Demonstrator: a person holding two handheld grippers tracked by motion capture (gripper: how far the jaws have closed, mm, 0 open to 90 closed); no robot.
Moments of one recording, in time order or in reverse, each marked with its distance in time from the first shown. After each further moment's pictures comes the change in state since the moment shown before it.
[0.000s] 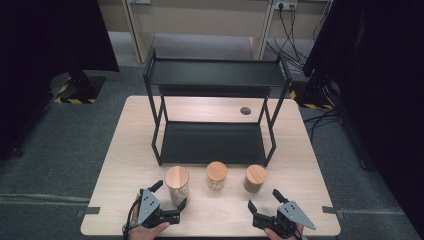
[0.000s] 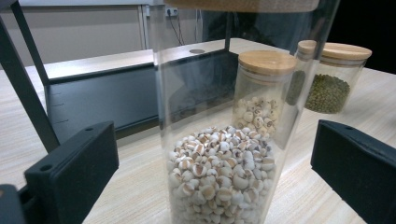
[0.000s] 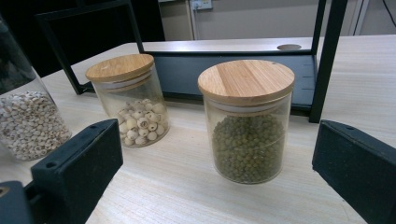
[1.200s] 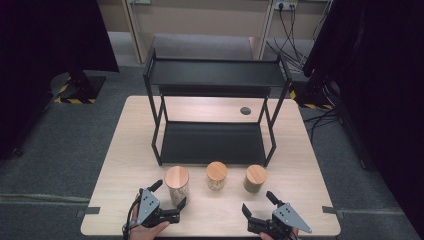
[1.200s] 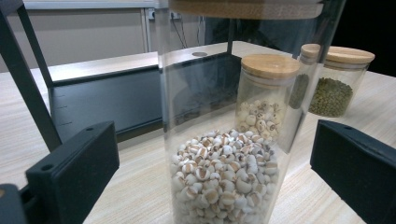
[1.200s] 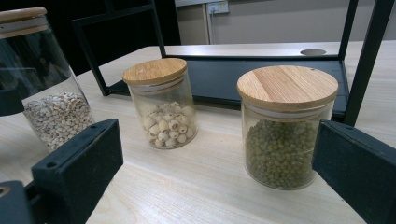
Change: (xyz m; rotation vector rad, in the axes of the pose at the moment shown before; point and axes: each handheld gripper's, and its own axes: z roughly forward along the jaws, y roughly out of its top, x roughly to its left) left arm -0.001 -0.001 0.001 -0.010 0.007 0.002; right arm 0.008 -0.001 -0.002 -0.014 0.060 -0.005
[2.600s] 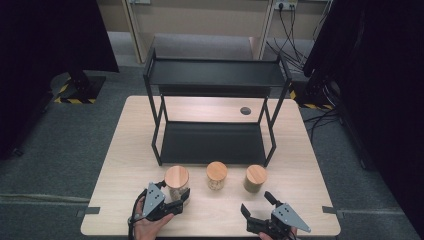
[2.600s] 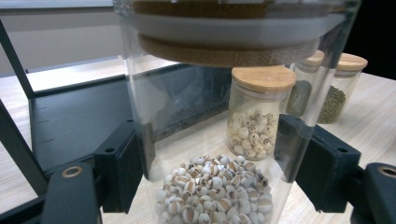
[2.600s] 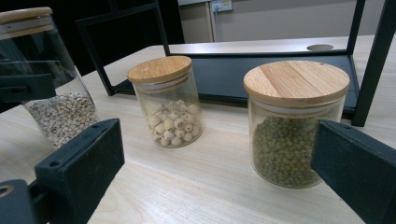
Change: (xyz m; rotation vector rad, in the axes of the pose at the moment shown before) left arm 0.004 0.017 0.016 0.018 -0.035 0.003; right arm -0.001 -0.001 0.002 0.005 0.018 0.018
